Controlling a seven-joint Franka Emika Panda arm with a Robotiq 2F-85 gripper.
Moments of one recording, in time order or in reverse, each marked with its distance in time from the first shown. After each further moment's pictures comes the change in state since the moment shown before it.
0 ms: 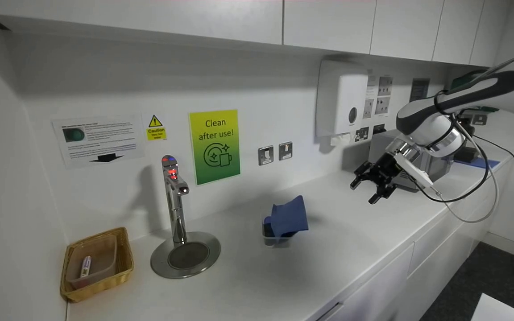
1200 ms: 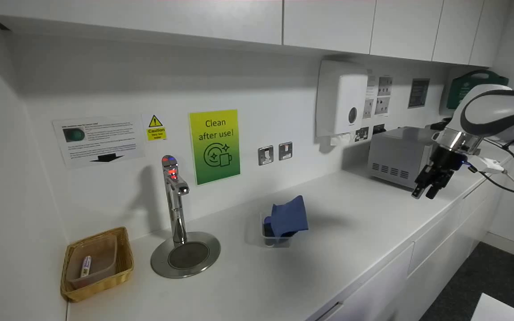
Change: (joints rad) arm -0.092 -0.436 -0.069 -0.185 -0.630 -0.163 -0.128
